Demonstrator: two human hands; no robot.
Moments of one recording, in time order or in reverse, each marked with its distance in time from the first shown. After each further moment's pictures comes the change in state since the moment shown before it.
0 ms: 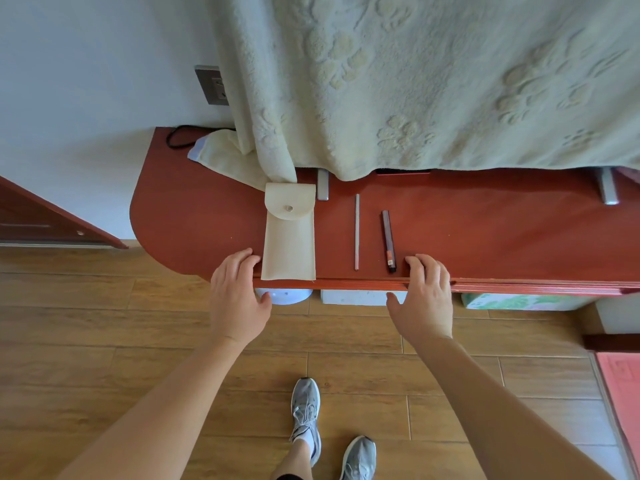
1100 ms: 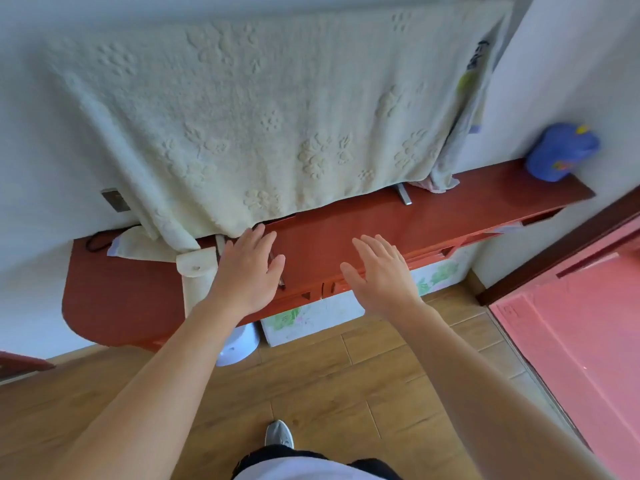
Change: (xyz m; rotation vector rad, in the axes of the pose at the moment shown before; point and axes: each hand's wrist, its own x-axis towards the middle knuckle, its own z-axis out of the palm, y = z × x) left_hand 0.006 0.240 -0.157 -0.026 -0.262 0.441; right_hand -0.062 0.037 -0.247 0.124 -0.058 0.124
